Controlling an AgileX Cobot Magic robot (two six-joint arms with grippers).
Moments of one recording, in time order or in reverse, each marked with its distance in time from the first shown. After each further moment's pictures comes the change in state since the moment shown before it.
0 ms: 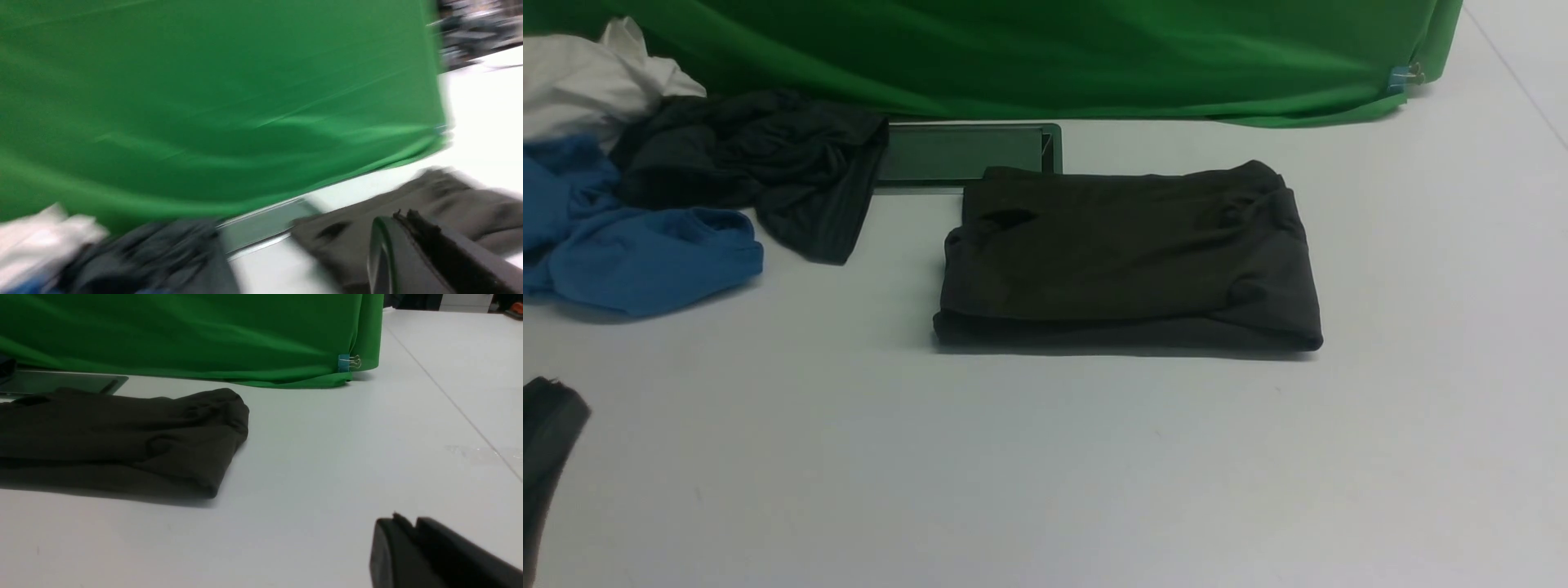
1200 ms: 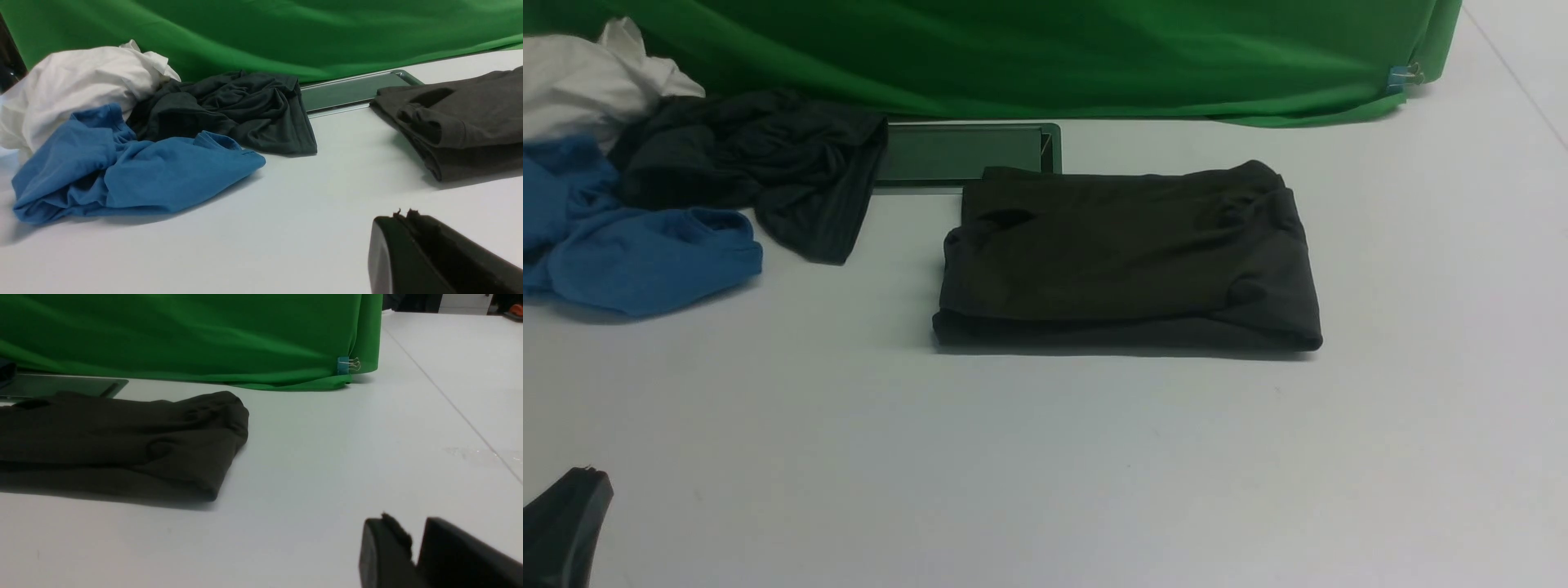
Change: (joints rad) right arm 0.000 -0.001 0.000 0.000 -0.005 0.002; left arm 0.185 -0.023 0.189 -0.027 0.036 -0.007
